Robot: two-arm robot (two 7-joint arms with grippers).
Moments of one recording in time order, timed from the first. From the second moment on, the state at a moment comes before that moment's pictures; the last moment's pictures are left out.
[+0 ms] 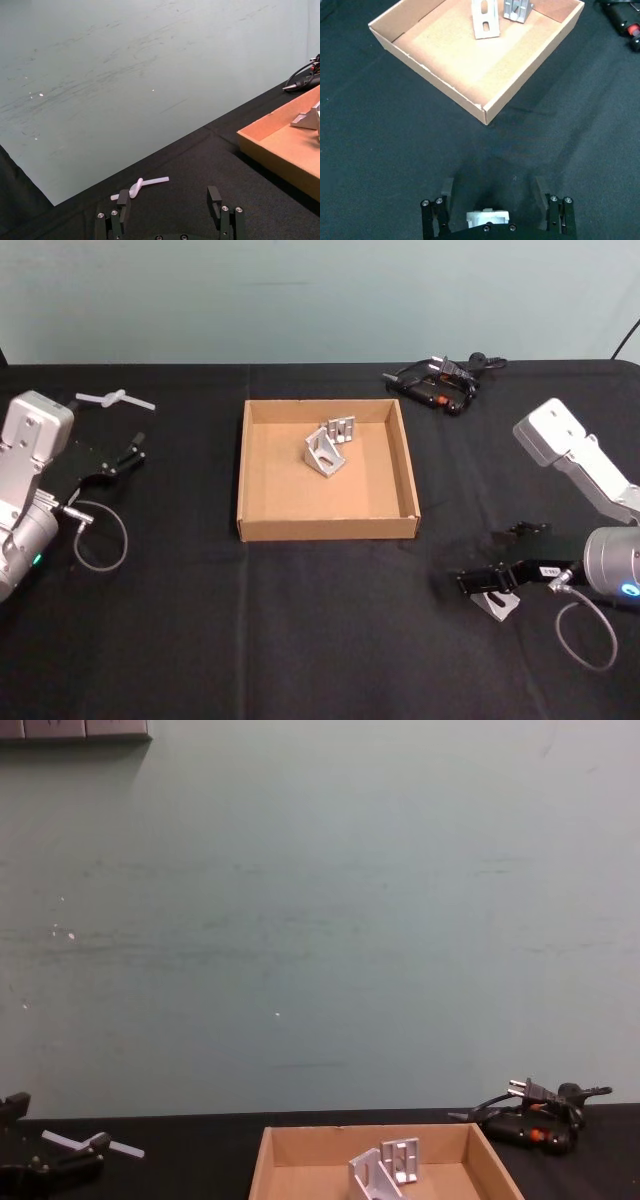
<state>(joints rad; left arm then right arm) -0.20 0.60 0.45 -1.41 -0.25 -0.12 0.03 0.11 0.76 -0.33 -1.85 0.45 0.80 0.40</state>
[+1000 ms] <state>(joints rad) -0.20 0.60 0.45 -1.41 -0.25 -0.12 0.03 0.09 0.77 -0.33 -1.87 0.46 0.81 0.38</state>
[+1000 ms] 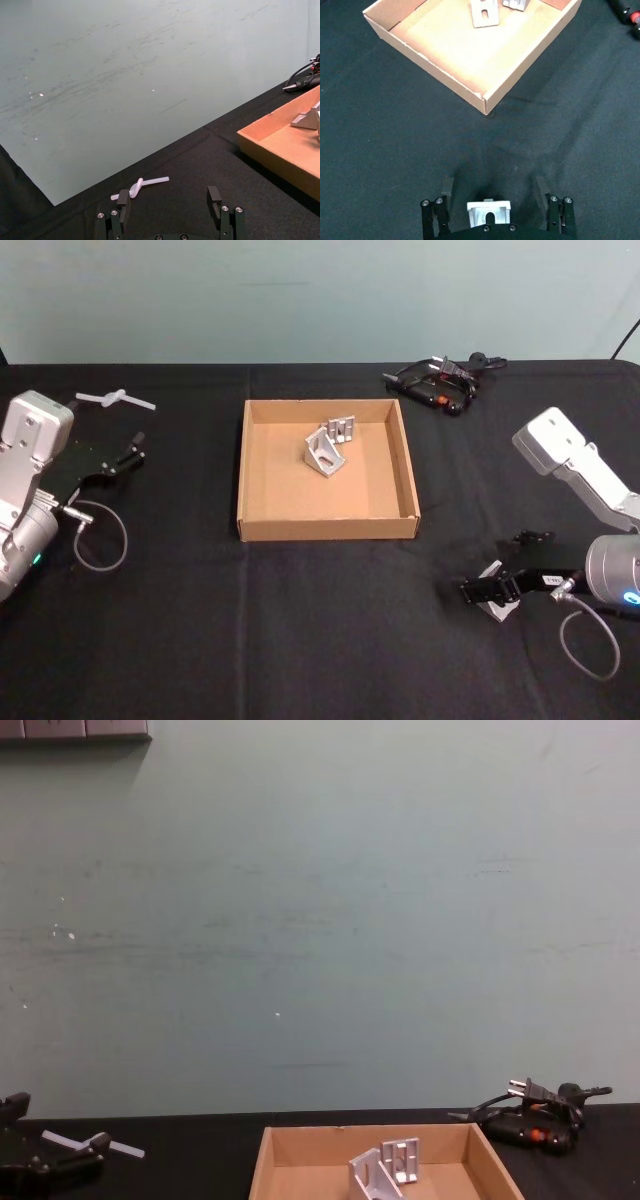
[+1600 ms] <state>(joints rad) -0.20 0.60 0.45 -1.41 -0.25 -0.12 0.03 0.08 0.76 -0.32 -1.86 0.46 0.82 0.38</state>
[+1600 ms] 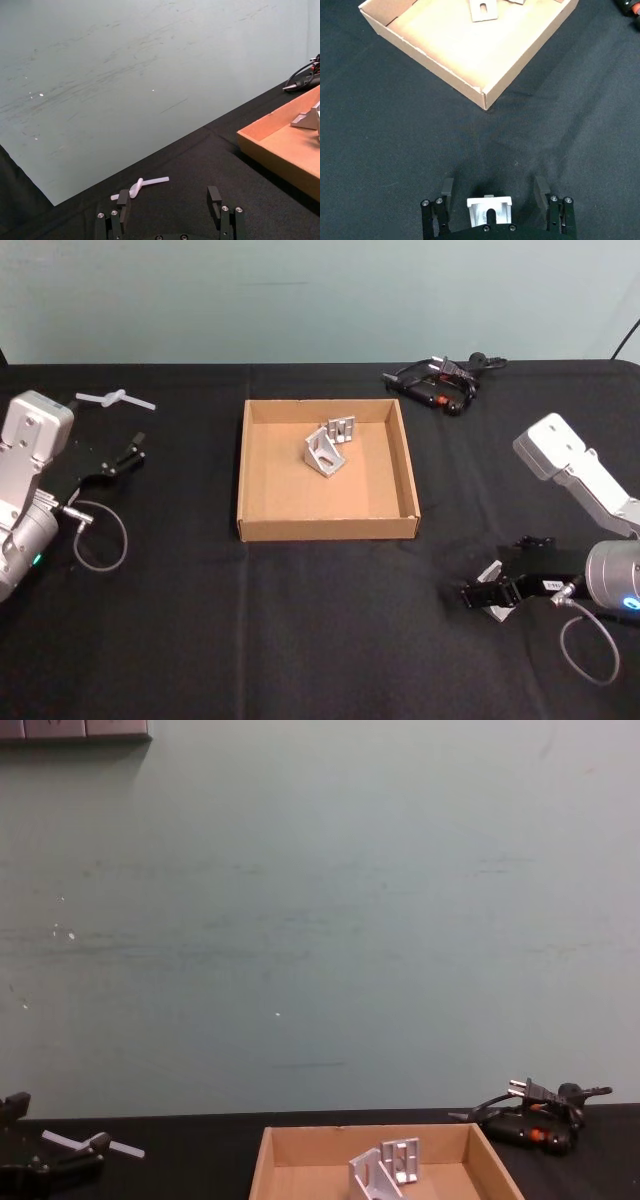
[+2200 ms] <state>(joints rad) -0.20 0.60 0.45 -1.41 -0.25 -0.12 0.03 0.08 0.76 -0.32 -1.86 0.46 0.82 0.38</state>
